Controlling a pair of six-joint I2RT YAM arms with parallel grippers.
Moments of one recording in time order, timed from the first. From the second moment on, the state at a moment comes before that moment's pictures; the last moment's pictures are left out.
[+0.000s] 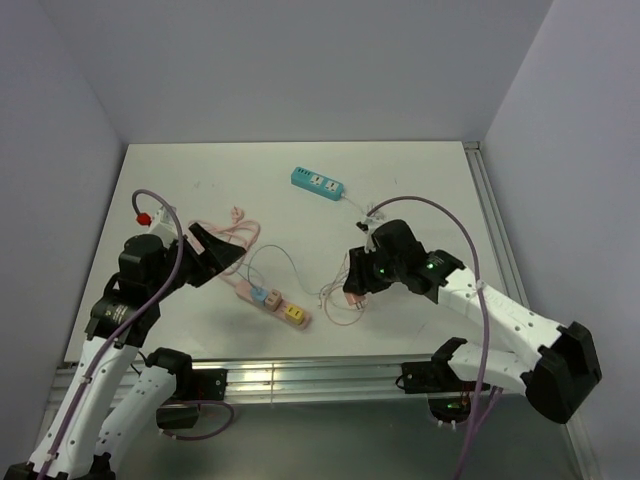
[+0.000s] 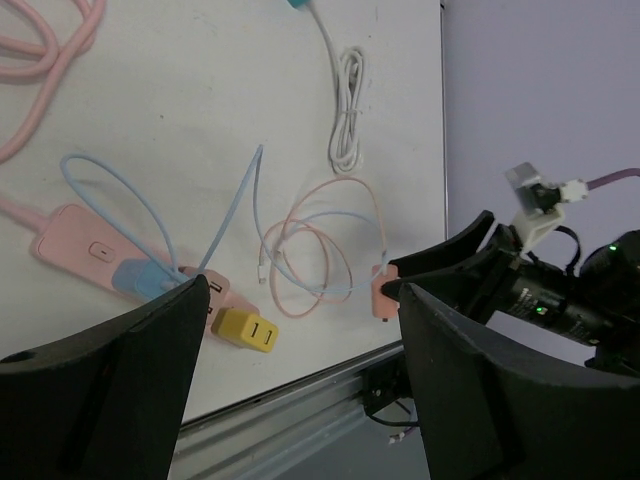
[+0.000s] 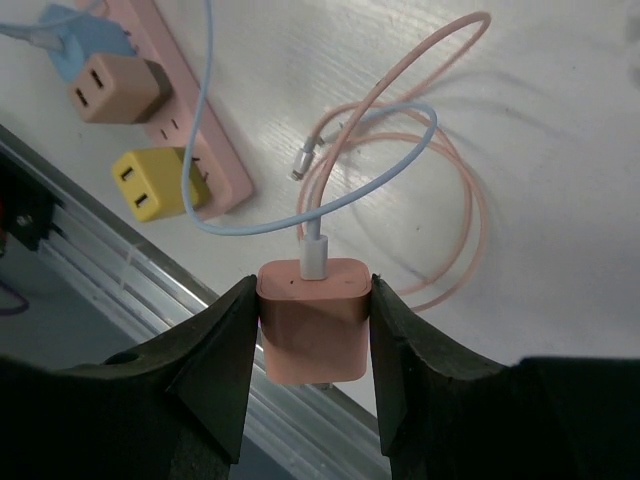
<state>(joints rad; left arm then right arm) -0.28 0.61 0.79 -0.60 0.26 -0.87 0.65 1.10 0.77 -0.53 -0.23 0.39</state>
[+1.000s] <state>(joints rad) -0.28 0.61 0.74 -0.54 0.34 -0.83 0.66 1.67 1.84 -0.61 -0.10 0.41</state>
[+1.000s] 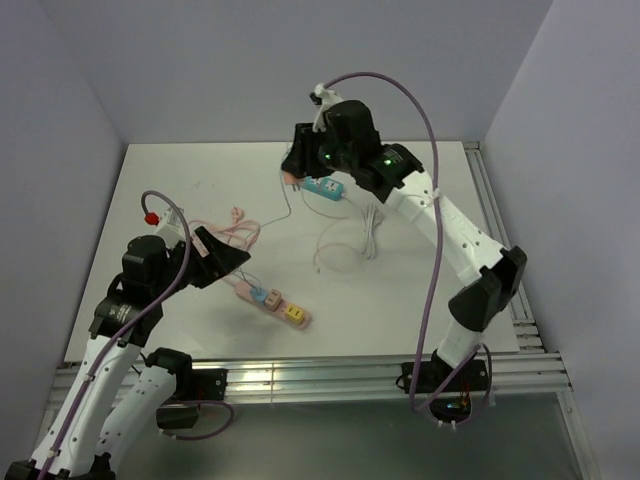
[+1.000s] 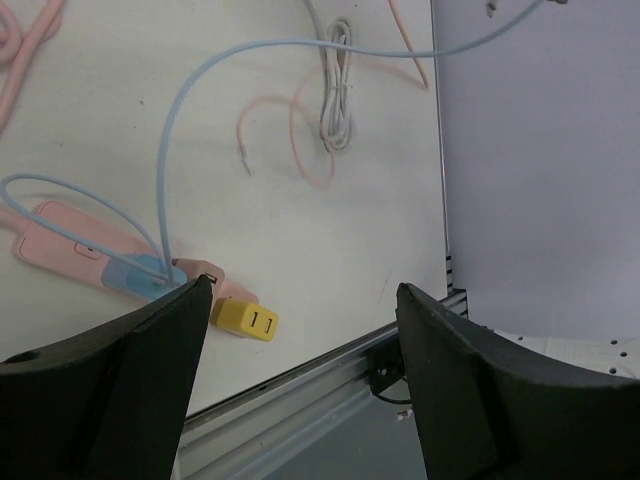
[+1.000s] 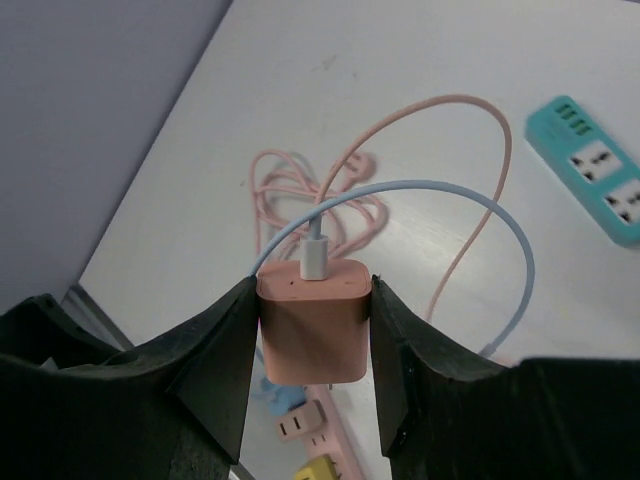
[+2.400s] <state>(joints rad) -0.28 0.61 0.72 -0.48 0.42 -0.83 0.70 1.01 0.77 -0.53 -0.08 0.53</state>
